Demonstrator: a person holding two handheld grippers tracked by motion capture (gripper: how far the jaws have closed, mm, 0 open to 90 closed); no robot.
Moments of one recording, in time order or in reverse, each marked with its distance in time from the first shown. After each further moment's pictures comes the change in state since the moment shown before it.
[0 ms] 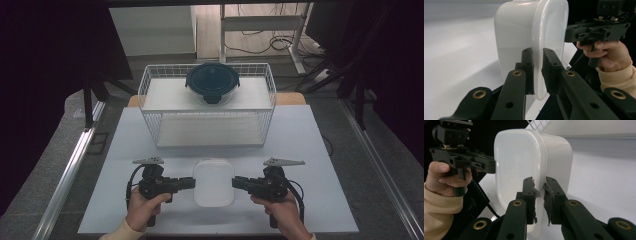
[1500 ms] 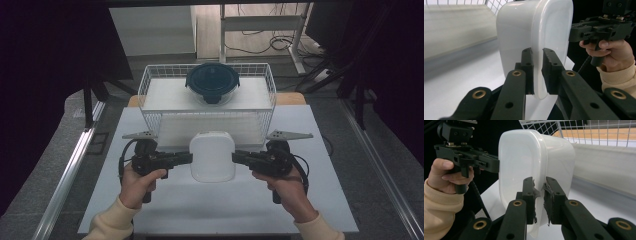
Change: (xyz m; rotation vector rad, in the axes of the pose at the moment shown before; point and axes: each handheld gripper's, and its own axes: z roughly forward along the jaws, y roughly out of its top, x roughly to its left) left arm -0.023 0.065 -0.026 -0.078 0.018 0.109; right arm 0.029 0.072 -0.022 -0.067 -0.012 -0.148
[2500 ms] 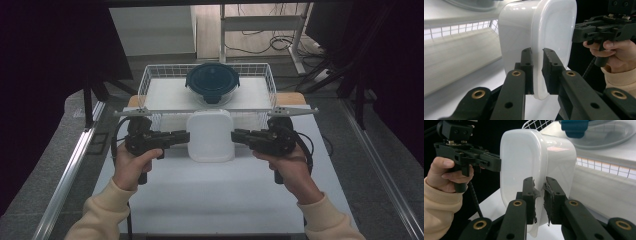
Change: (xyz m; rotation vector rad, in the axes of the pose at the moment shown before) left arm -0.014 0.050 -0.020 -0.044 0.035 0.058; right arm 0.015 0.056 -0.010 -0.029 -0.011 -0.078
